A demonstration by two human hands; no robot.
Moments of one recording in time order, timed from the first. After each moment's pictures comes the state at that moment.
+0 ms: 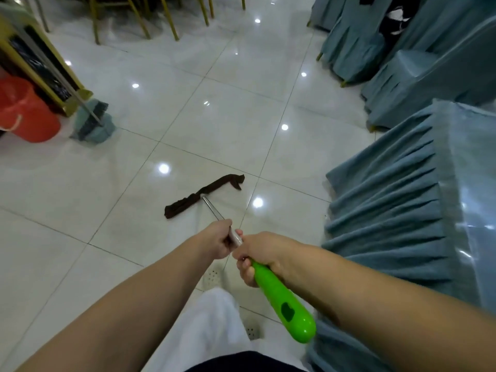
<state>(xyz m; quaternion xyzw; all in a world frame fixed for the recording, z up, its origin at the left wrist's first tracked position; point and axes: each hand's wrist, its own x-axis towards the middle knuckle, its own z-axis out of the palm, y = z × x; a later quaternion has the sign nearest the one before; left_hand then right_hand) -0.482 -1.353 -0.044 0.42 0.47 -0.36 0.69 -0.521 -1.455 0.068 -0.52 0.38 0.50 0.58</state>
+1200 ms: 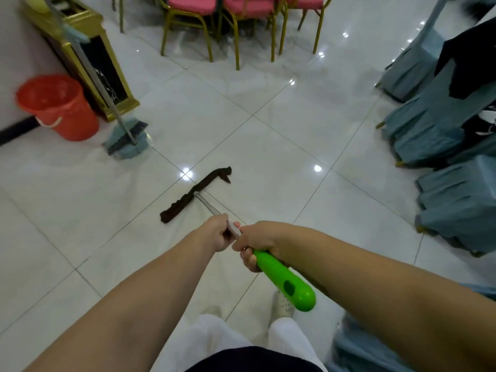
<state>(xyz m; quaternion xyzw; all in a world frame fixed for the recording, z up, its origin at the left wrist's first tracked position) -0.108 -1.238 -0.030 0.35 0.52 -0.20 0.75 -0.103 -1.340 0.075 -0.65 0.23 0.60 0.40</state>
